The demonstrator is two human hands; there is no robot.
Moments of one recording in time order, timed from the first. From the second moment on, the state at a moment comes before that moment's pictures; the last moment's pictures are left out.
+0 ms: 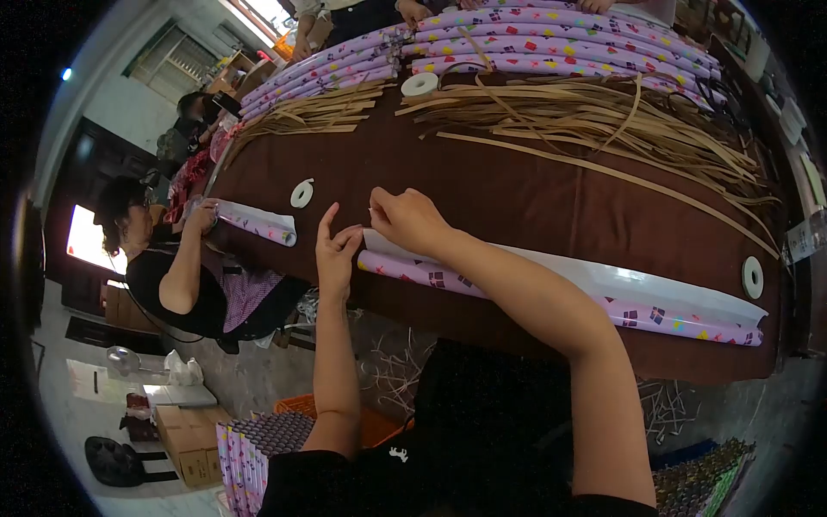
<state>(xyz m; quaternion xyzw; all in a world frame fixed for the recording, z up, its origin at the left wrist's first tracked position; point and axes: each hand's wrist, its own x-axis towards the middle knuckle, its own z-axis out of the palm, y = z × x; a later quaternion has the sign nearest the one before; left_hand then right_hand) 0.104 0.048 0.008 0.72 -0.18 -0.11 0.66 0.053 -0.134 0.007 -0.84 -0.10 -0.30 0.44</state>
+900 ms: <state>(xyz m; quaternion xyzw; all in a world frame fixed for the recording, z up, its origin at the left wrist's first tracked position) 0.109 0.031 0.012 0.82 -0.27 0.03 0.51 0.054 -0.136 0.003 -0.85 -0.08 -0.27 0.45</state>
